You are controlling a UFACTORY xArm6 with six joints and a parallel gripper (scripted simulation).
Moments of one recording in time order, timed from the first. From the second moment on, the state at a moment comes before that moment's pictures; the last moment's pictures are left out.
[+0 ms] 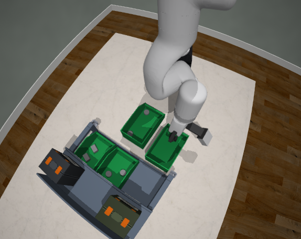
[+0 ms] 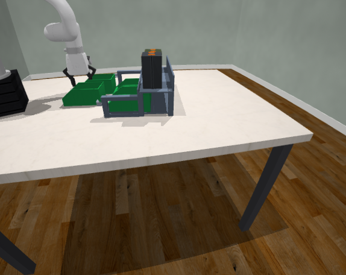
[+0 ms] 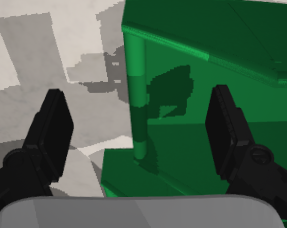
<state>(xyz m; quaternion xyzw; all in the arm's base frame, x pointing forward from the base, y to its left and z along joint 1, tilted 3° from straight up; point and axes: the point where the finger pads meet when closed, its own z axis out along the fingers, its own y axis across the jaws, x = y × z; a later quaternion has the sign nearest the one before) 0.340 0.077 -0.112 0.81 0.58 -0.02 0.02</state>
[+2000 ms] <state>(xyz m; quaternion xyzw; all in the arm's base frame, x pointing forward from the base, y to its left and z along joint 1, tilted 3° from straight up) 0.340 0.081 -0.044 0.81 0.58 -0.02 0.03</state>
